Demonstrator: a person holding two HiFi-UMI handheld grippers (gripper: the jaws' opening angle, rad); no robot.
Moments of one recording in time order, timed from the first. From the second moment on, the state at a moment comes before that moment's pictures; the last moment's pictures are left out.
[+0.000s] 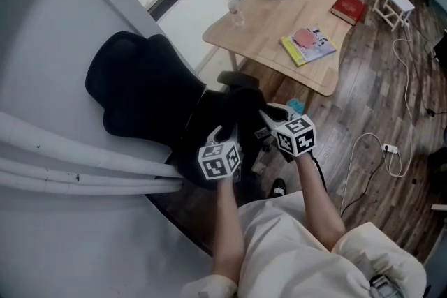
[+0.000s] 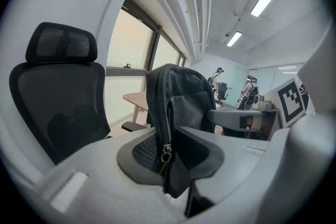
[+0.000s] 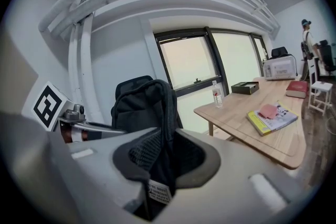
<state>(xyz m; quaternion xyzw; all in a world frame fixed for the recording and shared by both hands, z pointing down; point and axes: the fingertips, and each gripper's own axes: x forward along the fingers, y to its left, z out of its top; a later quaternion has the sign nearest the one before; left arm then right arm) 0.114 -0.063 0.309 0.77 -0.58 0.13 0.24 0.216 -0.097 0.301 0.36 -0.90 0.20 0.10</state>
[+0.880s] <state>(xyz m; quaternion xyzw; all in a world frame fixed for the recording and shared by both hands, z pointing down) 0.112 -0.056 0.313 0.76 -0.59 0.12 0.24 0.213 -0.093 0.309 0.34 -0.91 0.20 0.12</state>
